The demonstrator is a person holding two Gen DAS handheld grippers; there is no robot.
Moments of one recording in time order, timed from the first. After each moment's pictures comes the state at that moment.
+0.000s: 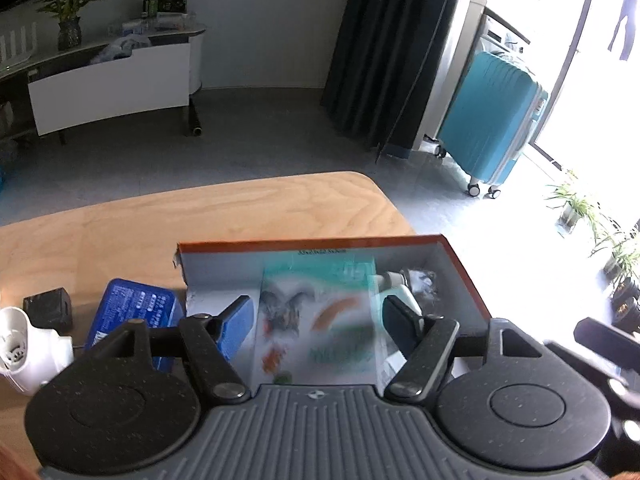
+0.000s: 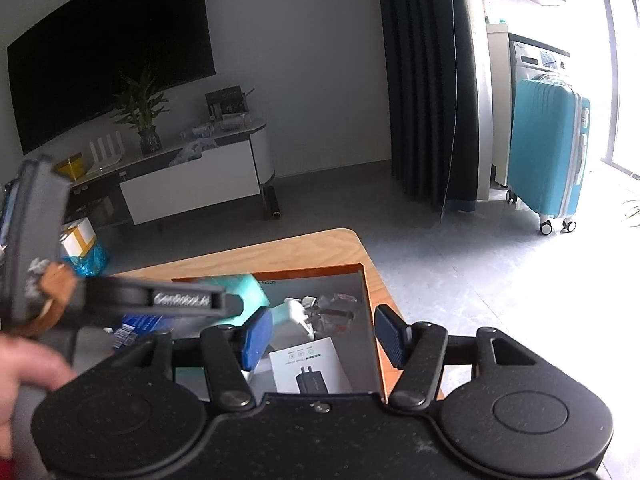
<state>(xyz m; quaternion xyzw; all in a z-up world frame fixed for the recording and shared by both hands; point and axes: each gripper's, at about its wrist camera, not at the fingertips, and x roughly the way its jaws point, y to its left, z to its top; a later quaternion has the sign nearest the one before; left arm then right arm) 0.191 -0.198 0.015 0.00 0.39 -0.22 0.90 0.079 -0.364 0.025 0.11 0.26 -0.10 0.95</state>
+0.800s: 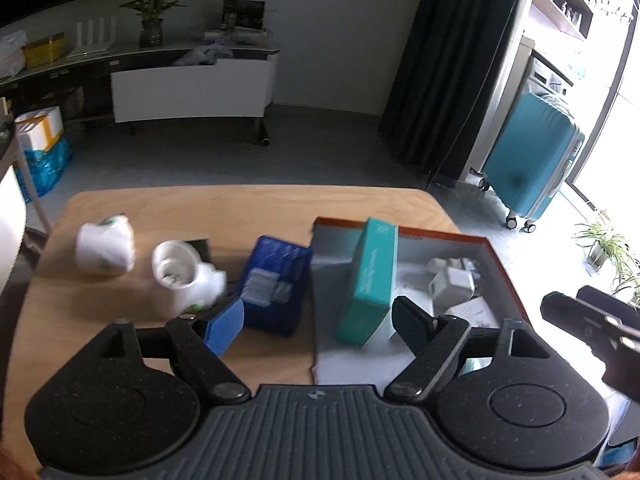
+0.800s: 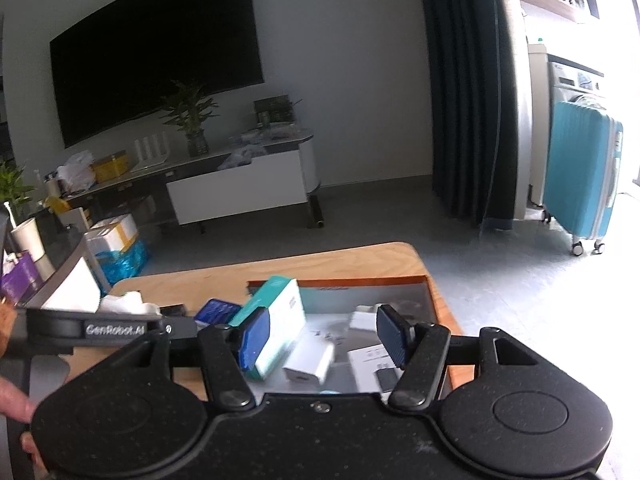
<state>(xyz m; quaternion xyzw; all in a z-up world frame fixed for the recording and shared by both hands) 0.122 -0.103 0.046 -0.03 0.37 -0.14 0.92 0.069 -0.311 0.049 0.10 0.26 -0.04 0.96</state>
